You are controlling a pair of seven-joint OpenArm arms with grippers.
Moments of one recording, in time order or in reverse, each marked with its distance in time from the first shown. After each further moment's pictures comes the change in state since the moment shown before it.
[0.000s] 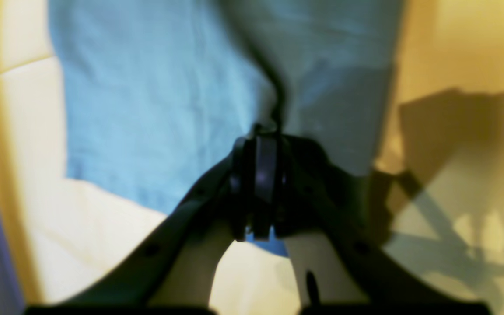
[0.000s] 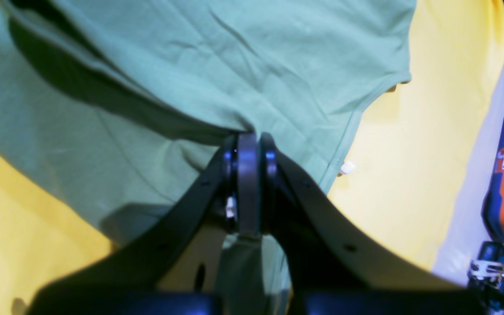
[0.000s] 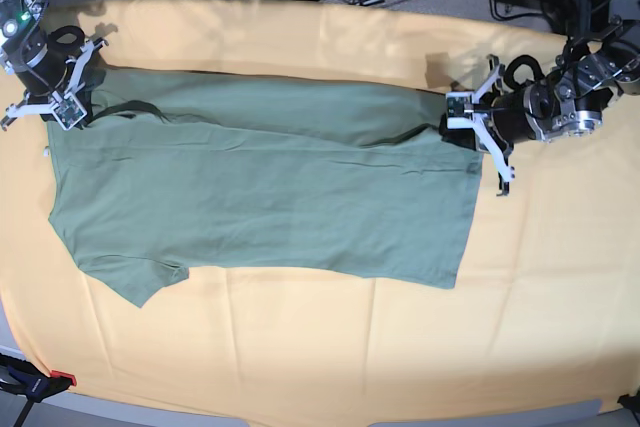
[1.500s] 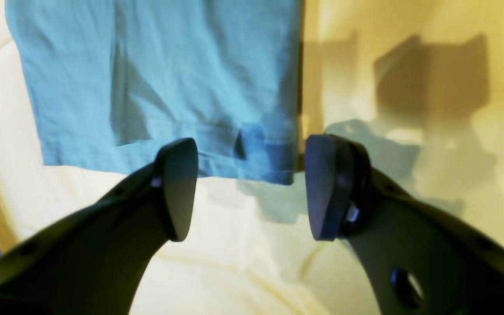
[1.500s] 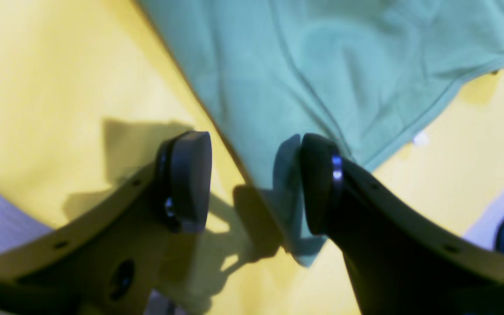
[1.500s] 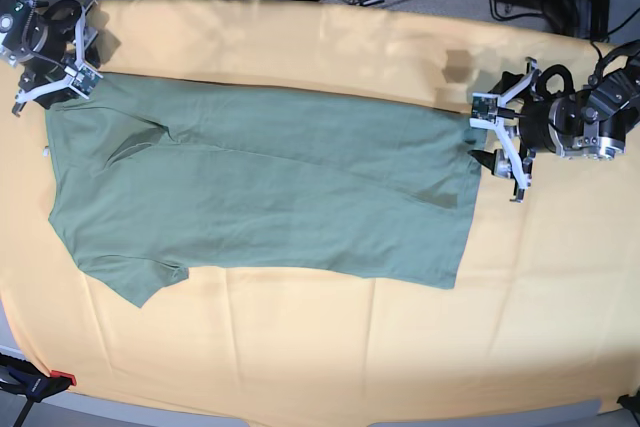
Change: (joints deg) left arm -6.0 -4.6 -0.1 2.3 -3.7 -16.7 4.1; right arm -4.8 3.8 0.1 5.9 -2.6 12.0 -15.3
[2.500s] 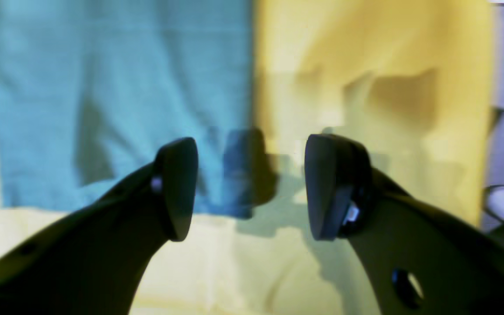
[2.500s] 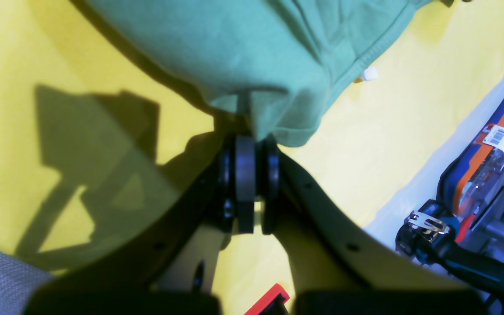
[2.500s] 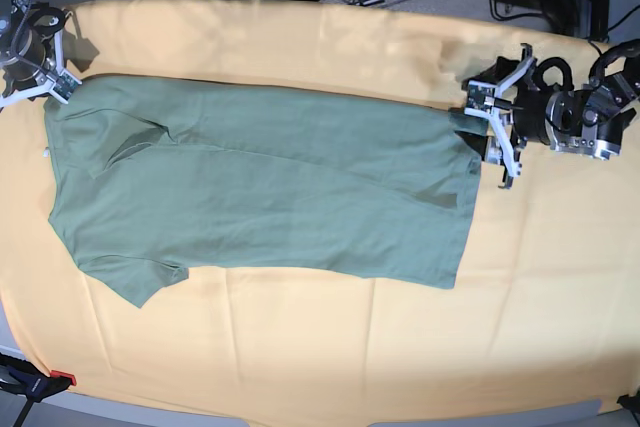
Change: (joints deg) left arm 0.0 0.7 0.0 0.0 -5.0 -5.5 -2.0; right arm -0.7 3.5 0.1 -4.9 -7.0 -5.9 4.1
